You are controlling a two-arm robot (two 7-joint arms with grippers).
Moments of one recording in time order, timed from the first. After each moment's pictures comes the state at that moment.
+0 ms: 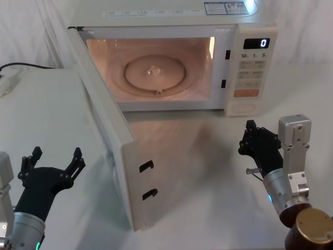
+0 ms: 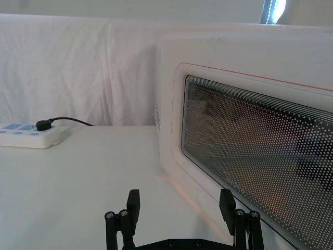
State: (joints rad) left arm 0.27 0.24 0.04 -1.85 -0.25 -0.02 -0.02; right arm 0.08 -0.02 -0.13 -1.41 -0.03 -0.16 0.04
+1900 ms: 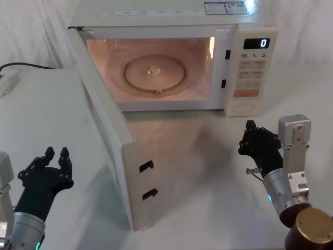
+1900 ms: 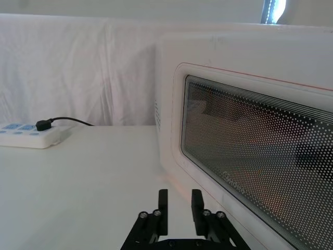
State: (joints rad) left arm 0.27 0.24 0.04 -1.85 -0.25 -0.02 -0.02; right arm 0.08 -0.02 -0.13 -1.40 -0.03 -0.16 0.04
